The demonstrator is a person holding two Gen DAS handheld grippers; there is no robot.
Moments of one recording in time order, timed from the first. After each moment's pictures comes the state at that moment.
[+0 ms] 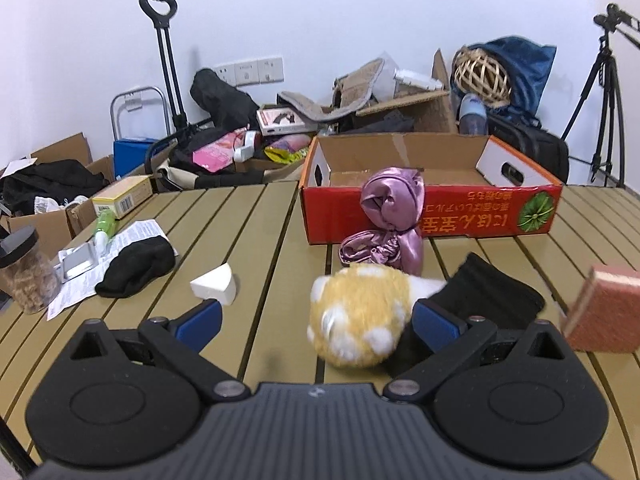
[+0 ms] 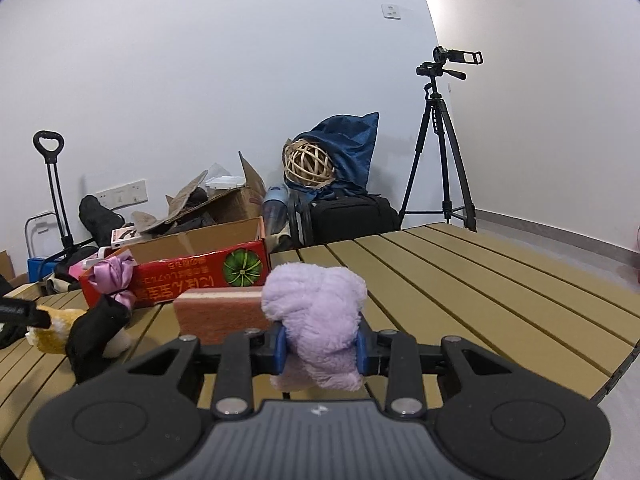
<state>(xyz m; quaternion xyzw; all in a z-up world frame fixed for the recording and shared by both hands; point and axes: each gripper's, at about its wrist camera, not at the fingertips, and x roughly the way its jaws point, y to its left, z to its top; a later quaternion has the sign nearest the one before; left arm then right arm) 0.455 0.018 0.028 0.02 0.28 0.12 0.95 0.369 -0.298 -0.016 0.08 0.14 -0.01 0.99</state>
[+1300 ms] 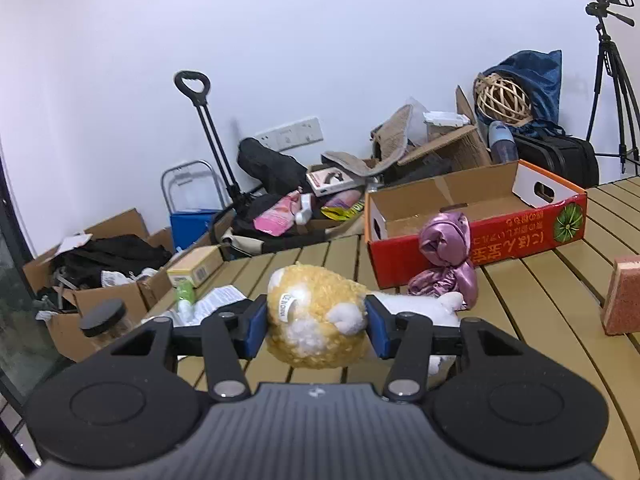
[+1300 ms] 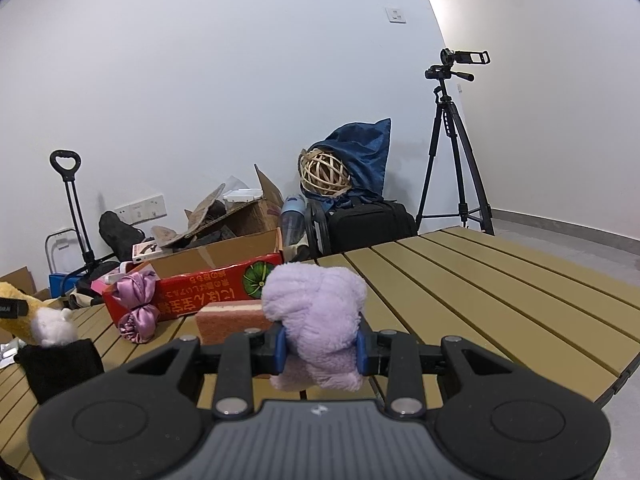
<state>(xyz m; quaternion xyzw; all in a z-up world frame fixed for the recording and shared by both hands) 0.397 0.015 0.063 0.12 0.20 0.18 0.96 0.353 -0.309 -0.008 0.11 0.13 0.02 0.99</state>
